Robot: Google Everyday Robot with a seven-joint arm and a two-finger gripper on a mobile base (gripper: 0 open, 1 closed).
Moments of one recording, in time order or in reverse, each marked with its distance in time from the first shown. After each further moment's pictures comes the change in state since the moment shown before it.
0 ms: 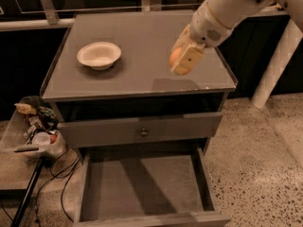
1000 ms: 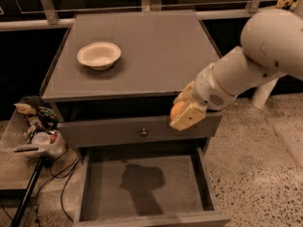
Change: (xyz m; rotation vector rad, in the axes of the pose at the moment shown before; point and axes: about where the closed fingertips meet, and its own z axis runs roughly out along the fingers) arm 0.051 0.122 0.044 -0.042 -0.026 0.165
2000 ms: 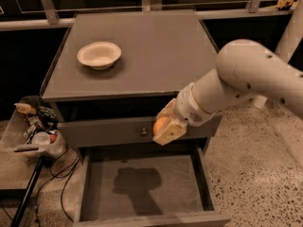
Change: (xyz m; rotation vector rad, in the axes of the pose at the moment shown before) arm -0.003 0.026 0.058 -0.071 -0.042 -0.015
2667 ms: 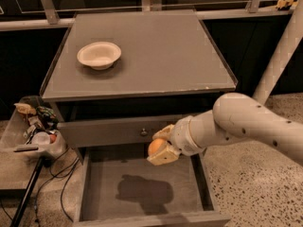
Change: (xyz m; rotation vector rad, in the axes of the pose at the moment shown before) arm 0.038 0.016 0.073 0.045 -0.131 0.053
